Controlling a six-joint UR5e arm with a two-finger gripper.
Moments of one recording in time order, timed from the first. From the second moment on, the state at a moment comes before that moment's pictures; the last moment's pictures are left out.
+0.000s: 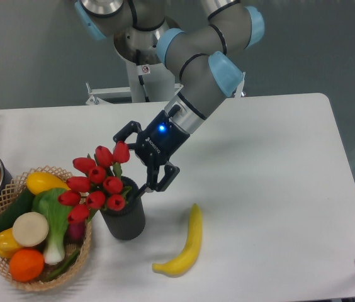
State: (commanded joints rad) arm 2.54 -1.79 -1.89 -0.87 0.57 1.29
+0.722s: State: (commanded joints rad) arm 2.49 -1.82 -1.88 -0.83 0.58 1.29
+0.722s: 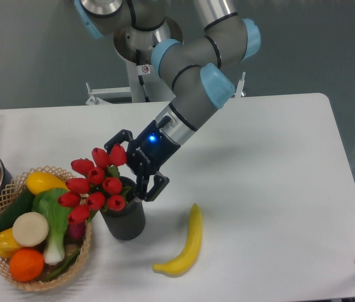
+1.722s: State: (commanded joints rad) arm 2.47 -1.82 -1.87 -0.83 0.59 1.30
